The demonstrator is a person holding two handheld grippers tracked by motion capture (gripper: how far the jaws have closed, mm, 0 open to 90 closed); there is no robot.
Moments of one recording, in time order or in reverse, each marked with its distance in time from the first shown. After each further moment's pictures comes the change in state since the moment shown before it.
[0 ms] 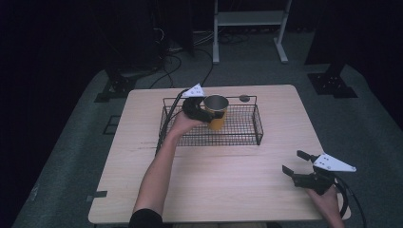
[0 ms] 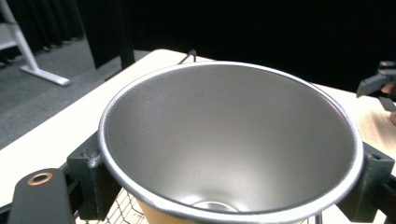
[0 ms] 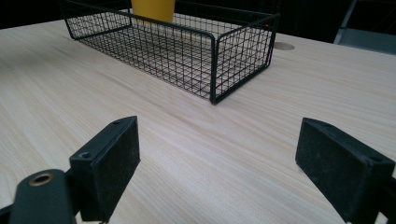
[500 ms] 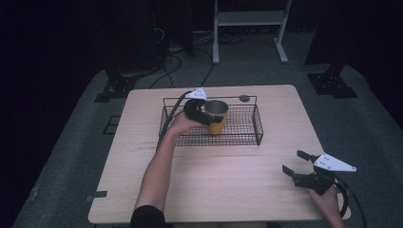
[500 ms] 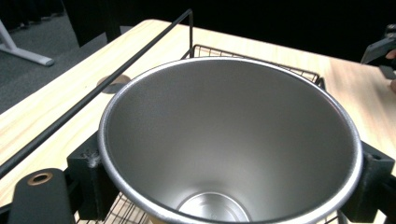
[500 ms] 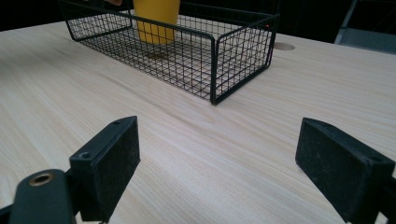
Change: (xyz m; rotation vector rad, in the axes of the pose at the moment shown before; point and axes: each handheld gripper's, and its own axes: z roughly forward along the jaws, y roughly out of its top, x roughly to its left) left arm 0.011 -0.013 0.010 0.094 -0.039 0.012; right arm 0.000 0.000 0.000 -0.002 0.003 0.007
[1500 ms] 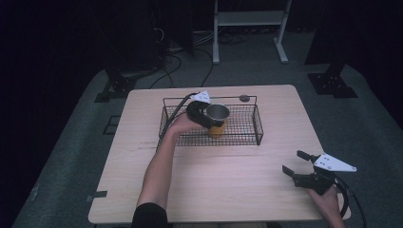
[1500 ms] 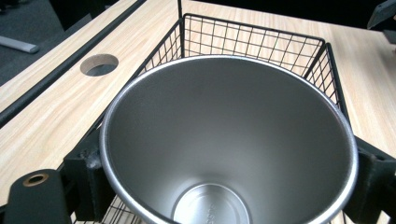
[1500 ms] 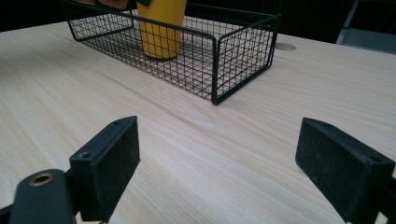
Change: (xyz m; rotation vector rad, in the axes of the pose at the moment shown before) left arm 0.002 -0.004 0.012 0.091 -0.031 0.051; right arm 0.000 0.000 0.000 -0.001 0.006 -0.002
